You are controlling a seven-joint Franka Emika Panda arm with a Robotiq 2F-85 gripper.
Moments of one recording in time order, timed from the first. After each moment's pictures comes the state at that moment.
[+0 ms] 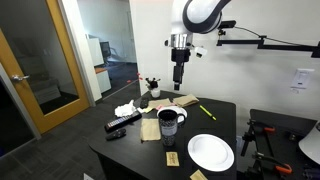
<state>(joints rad) 0.01 0.06 0.00 -2.21 0.12 2.31 -0.27</state>
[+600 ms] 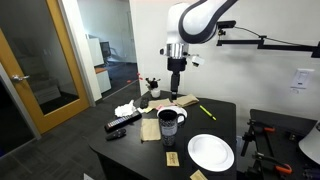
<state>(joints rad) 0.01 0.13 0.05 -2.21 0.14 2.37 -0.33</state>
